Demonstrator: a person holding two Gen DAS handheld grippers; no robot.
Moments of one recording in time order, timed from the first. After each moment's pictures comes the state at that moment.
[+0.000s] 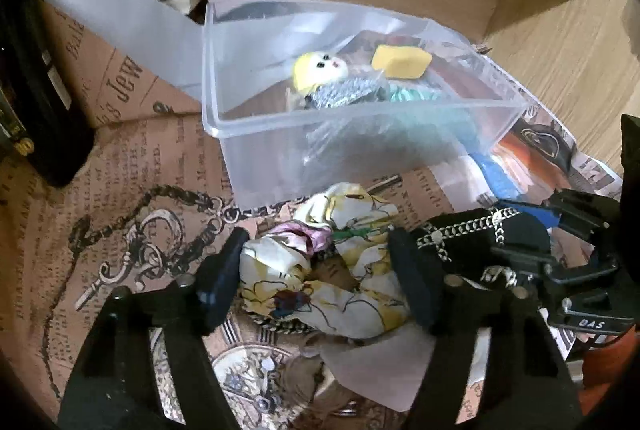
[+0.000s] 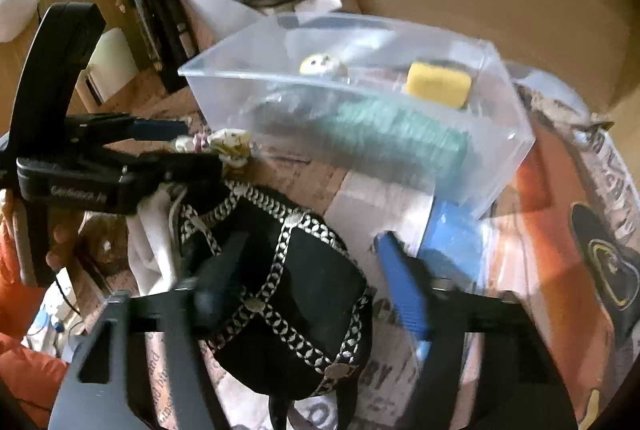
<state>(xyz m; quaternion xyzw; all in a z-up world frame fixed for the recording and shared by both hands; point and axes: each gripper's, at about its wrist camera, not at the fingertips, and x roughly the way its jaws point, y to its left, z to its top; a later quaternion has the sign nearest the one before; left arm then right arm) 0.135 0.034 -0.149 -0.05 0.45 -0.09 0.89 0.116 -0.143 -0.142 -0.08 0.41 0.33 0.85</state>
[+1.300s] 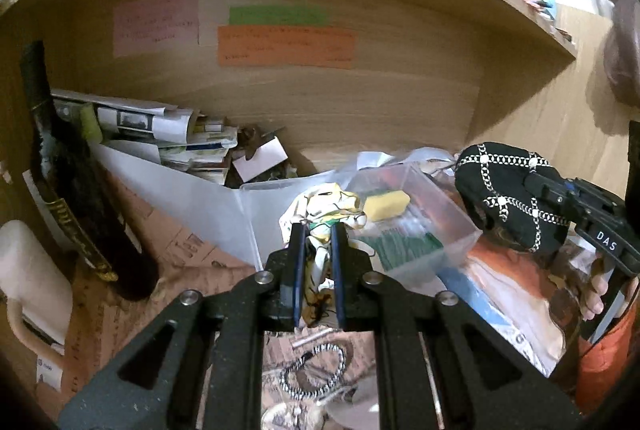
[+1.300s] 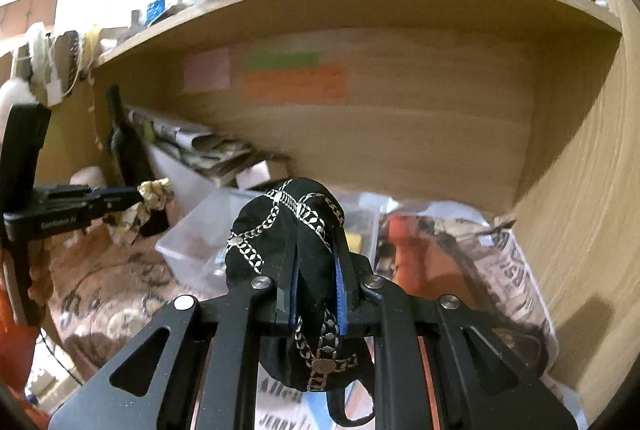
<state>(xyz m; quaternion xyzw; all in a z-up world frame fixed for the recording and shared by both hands) 0.117 0.045 -0.028 -0.03 0.28 -0.07 0.96 0.112 -0.199 -0.028 -0.03 0.20 0.24 0.95</state>
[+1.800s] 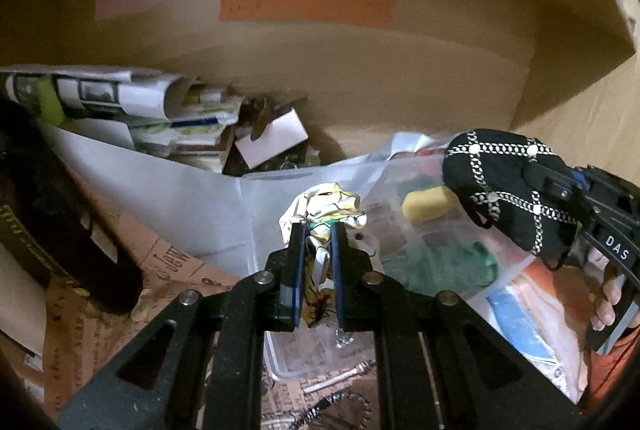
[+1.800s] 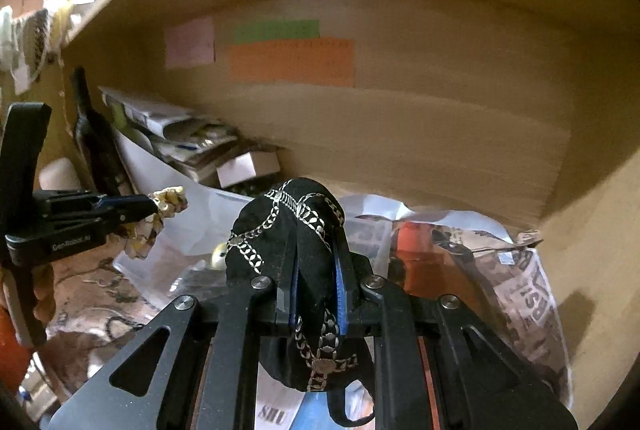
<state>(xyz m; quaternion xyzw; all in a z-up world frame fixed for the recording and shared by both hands) 0.196 0.042 -0.072 -0.02 0.34 -0.03 0.94 0.185 -0.164 -0.049 -0.06 0.24 0.24 0.94</state>
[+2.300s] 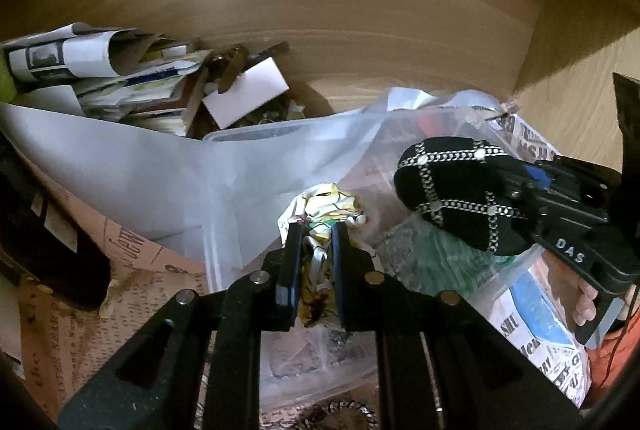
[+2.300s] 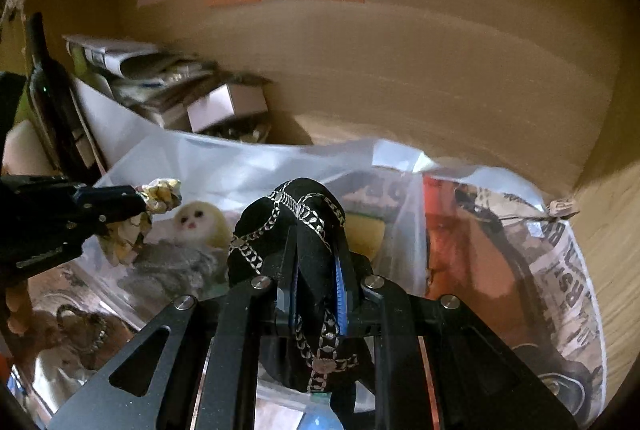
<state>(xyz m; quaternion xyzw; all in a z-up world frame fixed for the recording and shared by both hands) 0.220 0.031 -0.108 -0.01 0.39 -0.05 0.92 0.225 -0.140 -0.100 -0.09 0.32 0.23 0.91</state>
